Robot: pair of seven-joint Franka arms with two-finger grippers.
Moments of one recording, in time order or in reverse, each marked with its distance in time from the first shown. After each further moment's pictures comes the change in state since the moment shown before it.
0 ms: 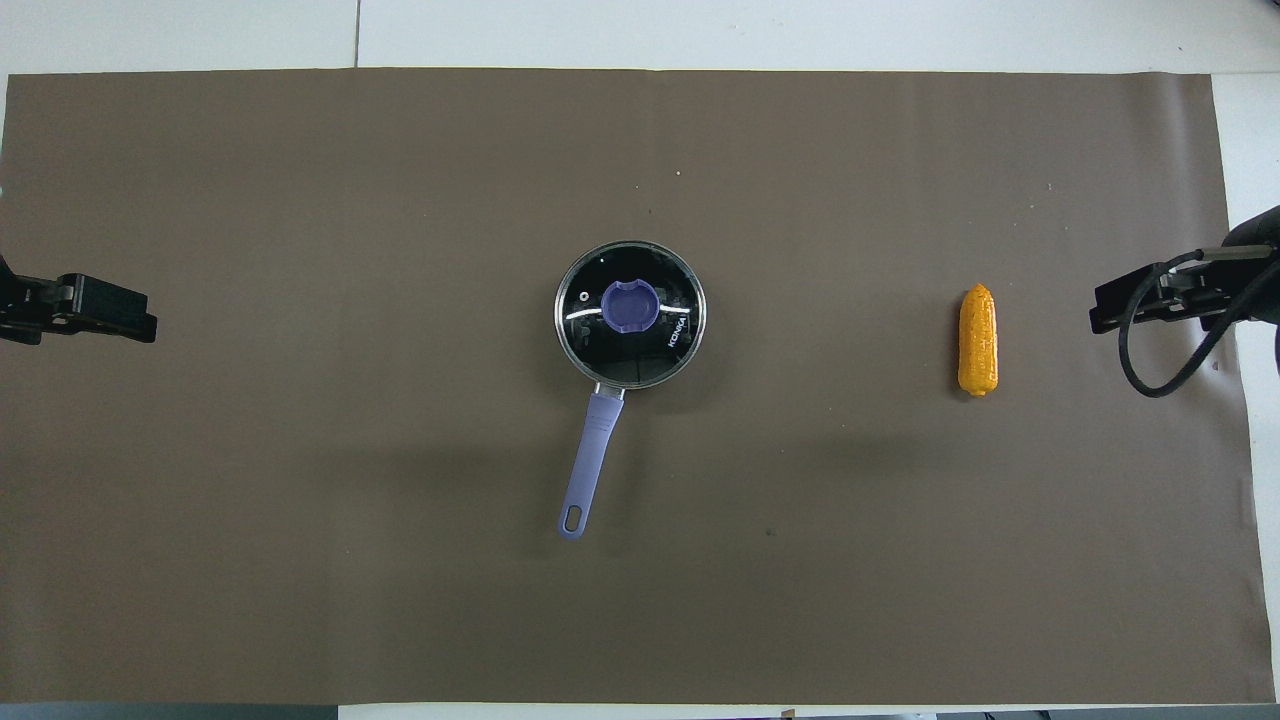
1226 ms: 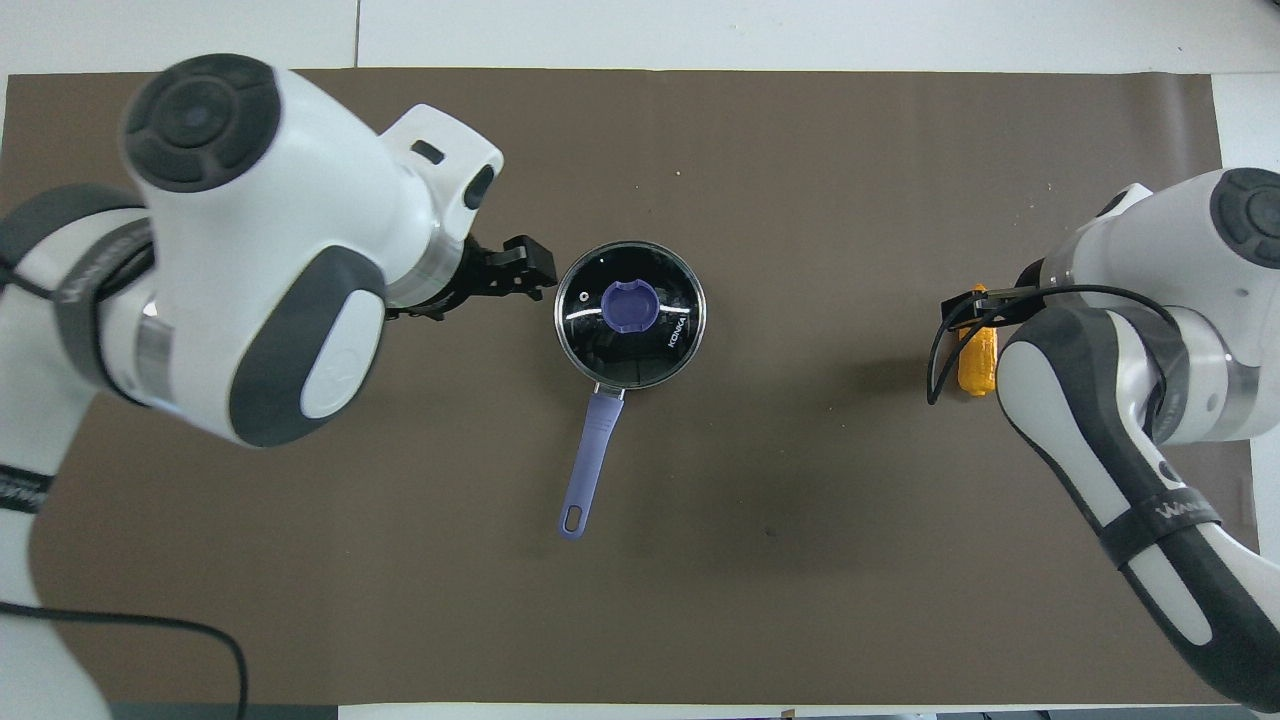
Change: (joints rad) left arm -0.459 0.313 -0.030 0.141 -0.101 0.277 -0.622; right arm 0.063 0.113 0.009 -0.415 0.003 0.626 0.042
